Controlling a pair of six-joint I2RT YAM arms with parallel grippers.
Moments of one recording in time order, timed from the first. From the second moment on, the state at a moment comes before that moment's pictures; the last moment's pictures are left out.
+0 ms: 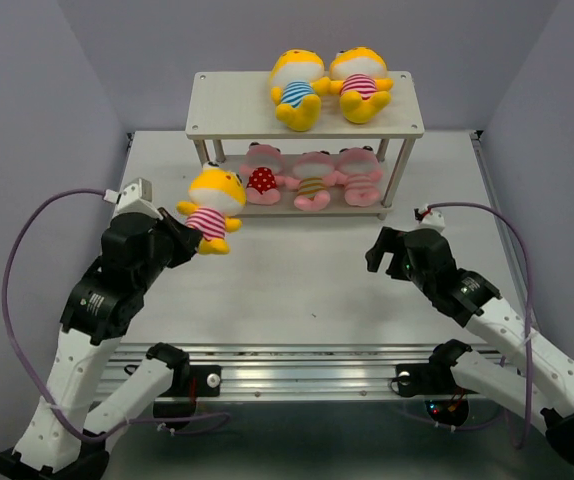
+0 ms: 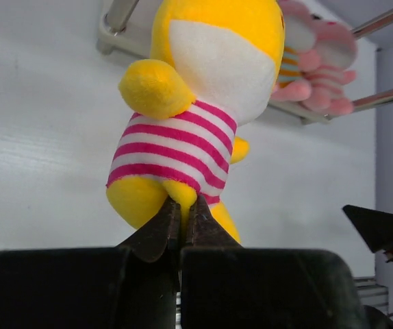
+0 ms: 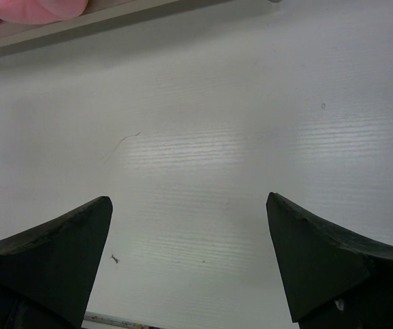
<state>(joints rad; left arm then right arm) -0.39 0.73 1.07 -0.87 -0.14 -0.71 0.60 0.82 0.69 -0.49 0.33 0.63</state>
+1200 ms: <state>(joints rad) -0.38 1.44 1.90 -0.61 -0.18 -0.63 0.60 0.77 0.69 -0.49 0.37 0.63</state>
